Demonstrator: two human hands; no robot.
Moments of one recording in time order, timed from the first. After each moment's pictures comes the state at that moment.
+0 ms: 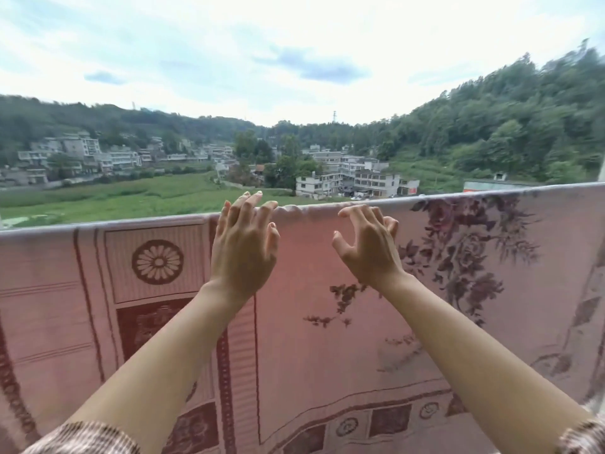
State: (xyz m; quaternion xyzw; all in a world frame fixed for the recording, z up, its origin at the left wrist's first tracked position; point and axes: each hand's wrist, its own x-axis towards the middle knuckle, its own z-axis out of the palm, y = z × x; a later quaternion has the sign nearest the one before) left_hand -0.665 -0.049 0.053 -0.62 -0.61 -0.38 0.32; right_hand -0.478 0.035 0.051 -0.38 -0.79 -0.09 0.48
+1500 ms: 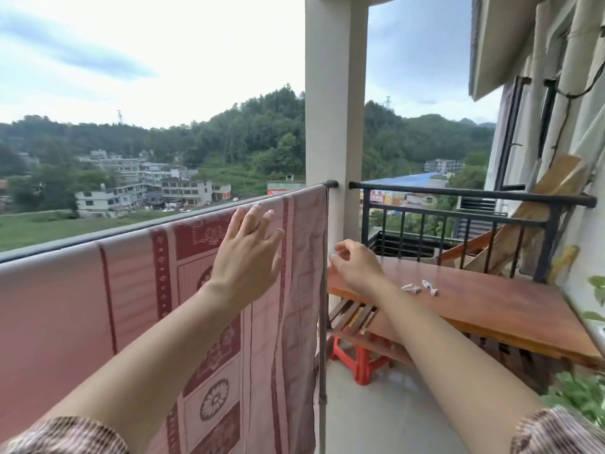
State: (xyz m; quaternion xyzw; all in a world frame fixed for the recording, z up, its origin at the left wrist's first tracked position) left_hand 0.267 0.643 0.052 -0.83 -0.38 -0.27 0.31; right_hand 0.475 0.620 0.022 -0.73 -0.55 0.06 0.41
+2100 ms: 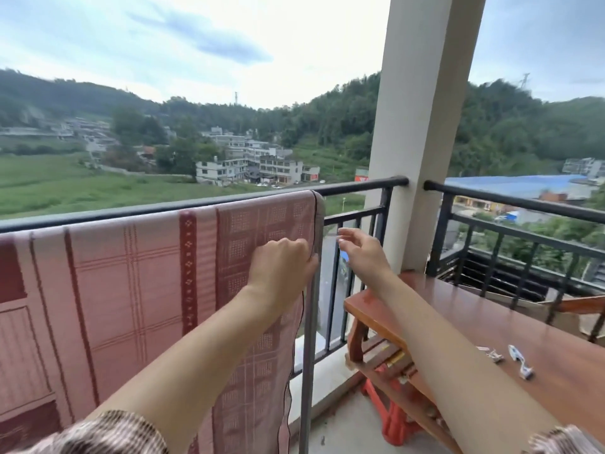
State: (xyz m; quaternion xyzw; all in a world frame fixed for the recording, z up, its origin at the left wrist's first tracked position) left_hand 0.520 0.829 0.039 -0.77 -0.56 -0.26 0.17; right_hand 0.678 0.891 0.018 -0.53 -0.61 0.28 0.51
